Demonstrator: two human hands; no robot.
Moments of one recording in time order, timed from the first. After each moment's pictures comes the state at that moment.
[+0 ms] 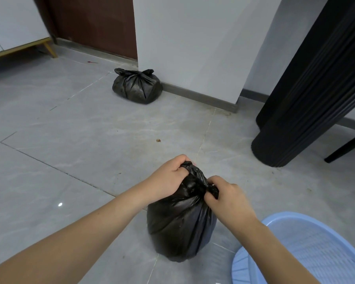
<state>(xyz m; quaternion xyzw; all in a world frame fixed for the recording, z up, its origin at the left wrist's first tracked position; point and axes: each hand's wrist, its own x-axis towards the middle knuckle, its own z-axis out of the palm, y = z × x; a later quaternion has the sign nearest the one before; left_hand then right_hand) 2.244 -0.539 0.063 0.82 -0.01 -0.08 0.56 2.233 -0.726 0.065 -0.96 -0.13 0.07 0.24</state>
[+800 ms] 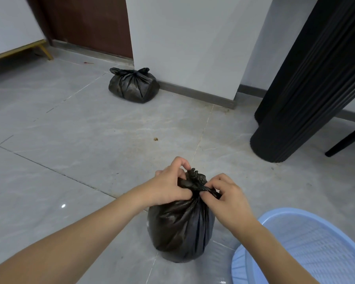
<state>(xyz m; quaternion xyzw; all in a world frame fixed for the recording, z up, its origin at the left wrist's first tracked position) 2.238 -0.545 0.045 0.85 -0.04 -0.18 0.50 2.225 -0.735 0.059 -0.90 -0.11 0.05 0.42</state>
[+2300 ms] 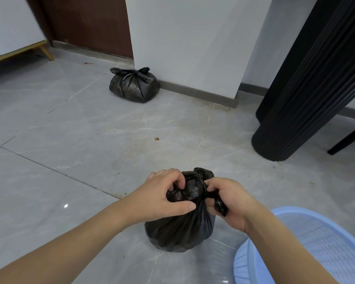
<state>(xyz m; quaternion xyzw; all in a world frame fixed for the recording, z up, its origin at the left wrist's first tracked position) 2.195 -0.525 0.073 0.91 -0.11 -0.11 0.38 2.237 -0.722 0.079 -0.63 0.12 0.36 0.68</state>
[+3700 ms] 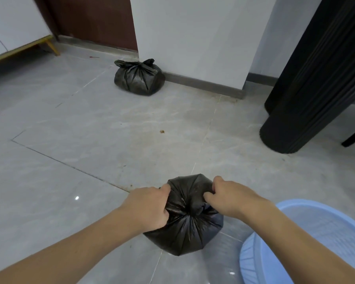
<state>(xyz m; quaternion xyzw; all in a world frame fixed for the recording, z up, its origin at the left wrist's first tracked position) 2.171 -0.527 0.050 0.98 -0.04 -0.19 0.05 2.246 -0.729 0.058 -0.94 -0.13 0.30 0.08</state>
